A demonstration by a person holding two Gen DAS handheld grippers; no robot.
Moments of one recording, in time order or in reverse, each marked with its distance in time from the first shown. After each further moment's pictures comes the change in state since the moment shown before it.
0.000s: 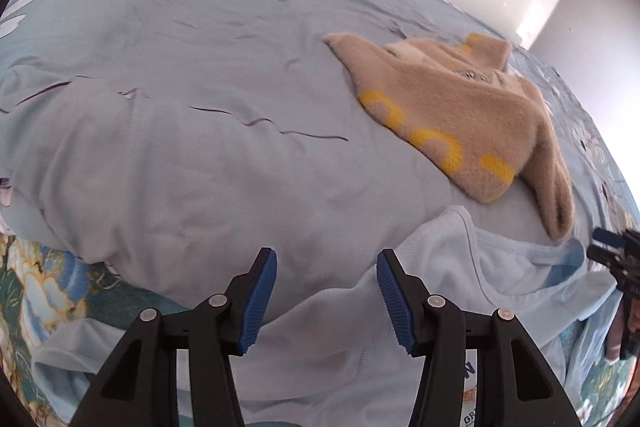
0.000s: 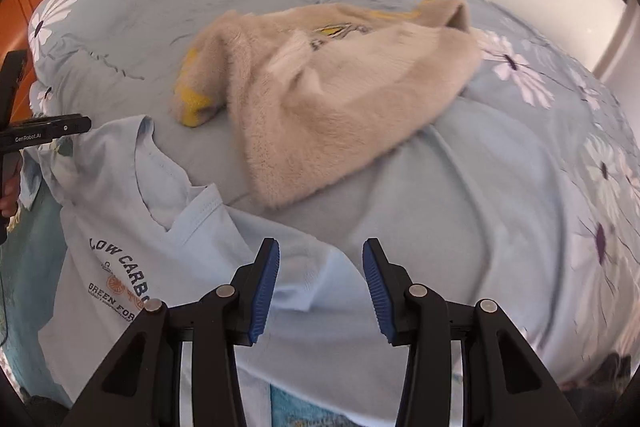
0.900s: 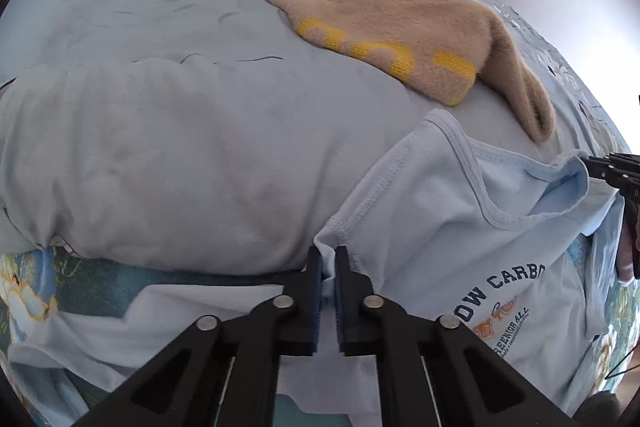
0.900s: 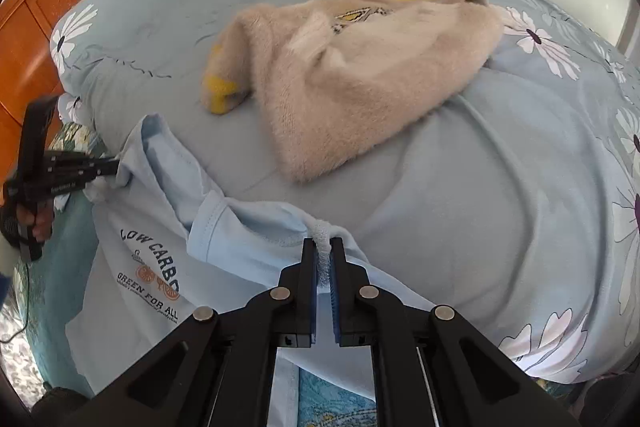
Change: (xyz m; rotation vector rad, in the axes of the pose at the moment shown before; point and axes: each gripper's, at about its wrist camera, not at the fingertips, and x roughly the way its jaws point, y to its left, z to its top) left arm 0.012 -0.021 -0.040 0.164 0.068 -0.067; right arm 0.008 0.000 -0.006 0.077 -0.028 0.139
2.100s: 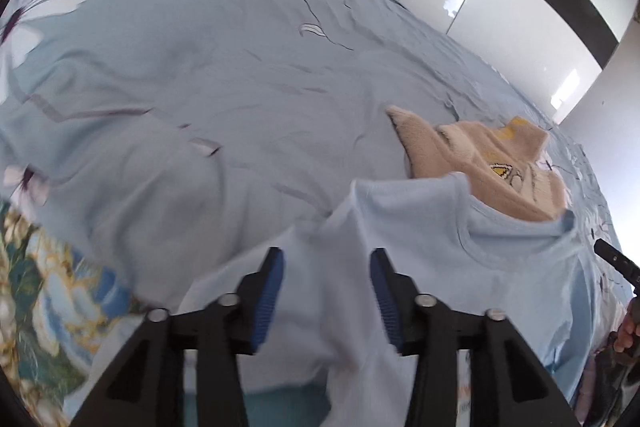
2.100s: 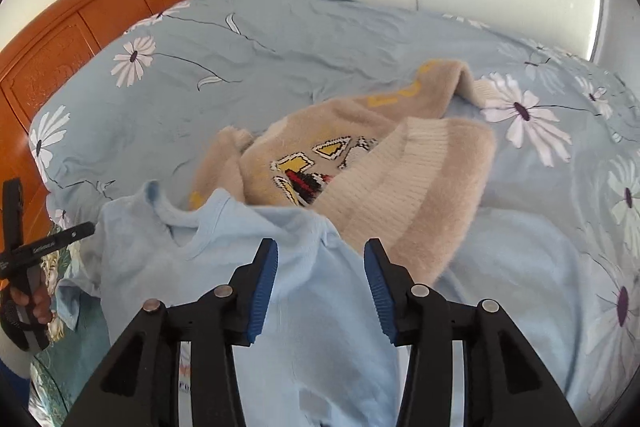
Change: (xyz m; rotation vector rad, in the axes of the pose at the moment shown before) left arm -0.071 0.073 0.047 -0.402 -0.205 0.102; right arm -0.035 -0.018 0.109 0.122 -0.199 -0.047
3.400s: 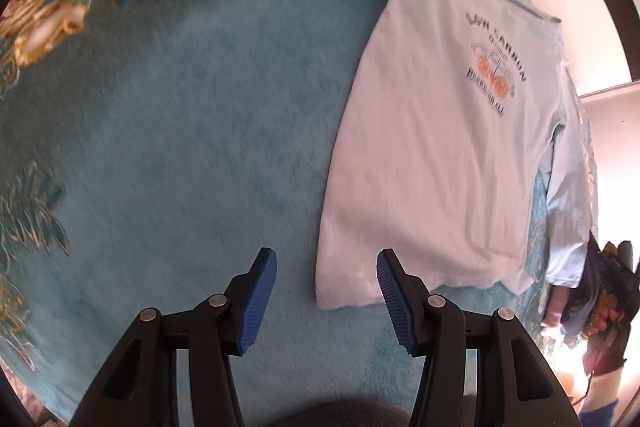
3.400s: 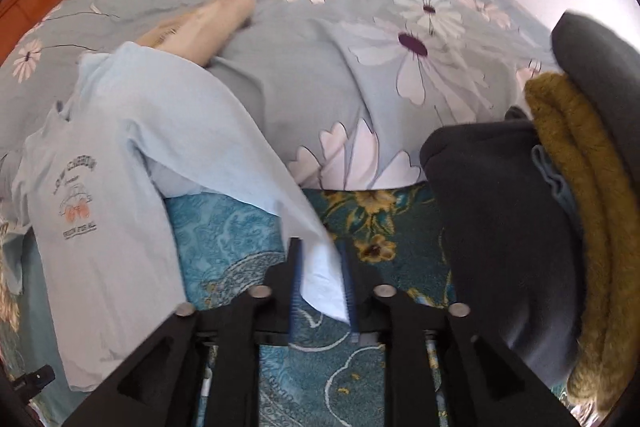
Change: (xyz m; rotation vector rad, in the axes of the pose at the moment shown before) left arm -0.085 0.028 -0.281 -0.279 0.432 -0.019; right arm -0.148 -0.069 -0.211 0.293 0.147 -0.359
